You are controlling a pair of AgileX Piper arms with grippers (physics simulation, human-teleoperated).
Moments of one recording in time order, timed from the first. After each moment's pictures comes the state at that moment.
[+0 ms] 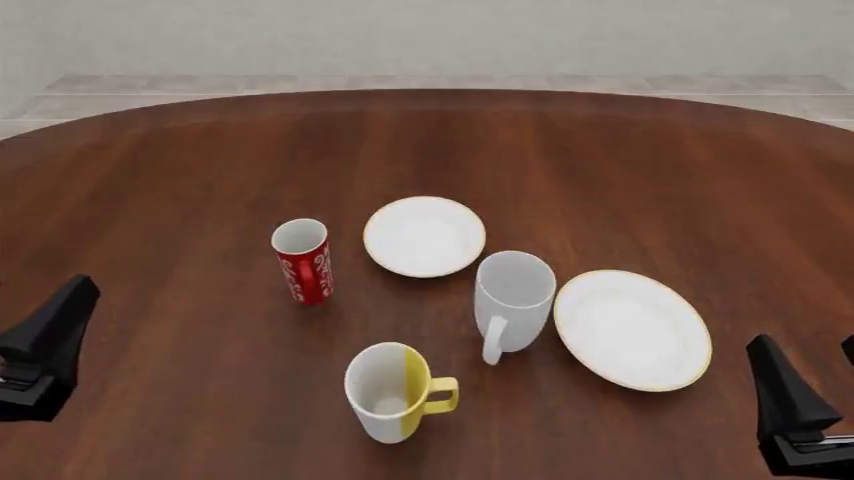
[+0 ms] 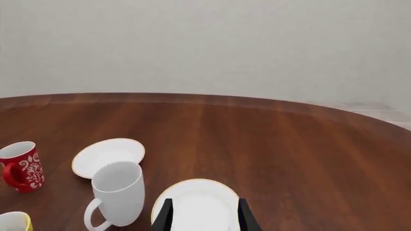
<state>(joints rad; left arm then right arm) -0.12 0.21 -0.25 0.08 0.02 0.05 0.00 0.00 0.00 -0.01</state>
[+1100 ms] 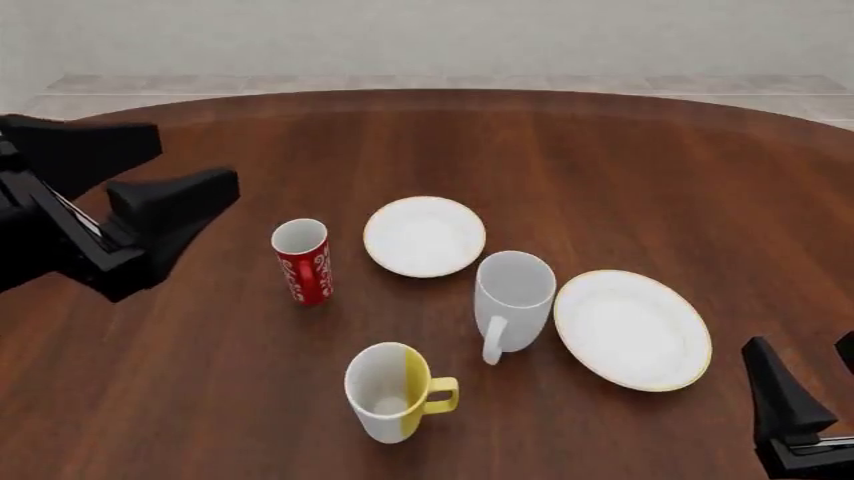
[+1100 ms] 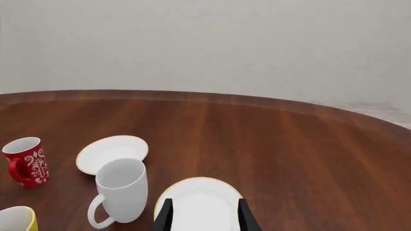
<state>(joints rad) -0.58 0.70 -0.77 0.32 0.09 0.07 0.00 0.00 0.01 -0.02</state>
